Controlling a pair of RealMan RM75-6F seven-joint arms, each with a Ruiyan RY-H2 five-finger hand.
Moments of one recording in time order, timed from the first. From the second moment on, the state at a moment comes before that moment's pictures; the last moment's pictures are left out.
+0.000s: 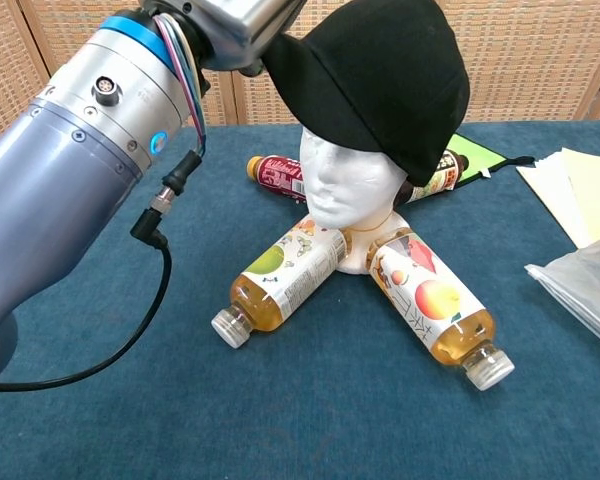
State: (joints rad) left arm -0.85 -1.88 -0.36 -1.52 1.49 1.37 1.49; right arm 0.12 -1.24 0.01 -1.52 -1.74 1.62 0.07
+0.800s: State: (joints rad) left arm -0.82 -1.99 -0.40 -1.54 1.36 1.49 1.46; right arm 0.12 -1.24 0.01 -1.51 -1.74 1.62 0.07
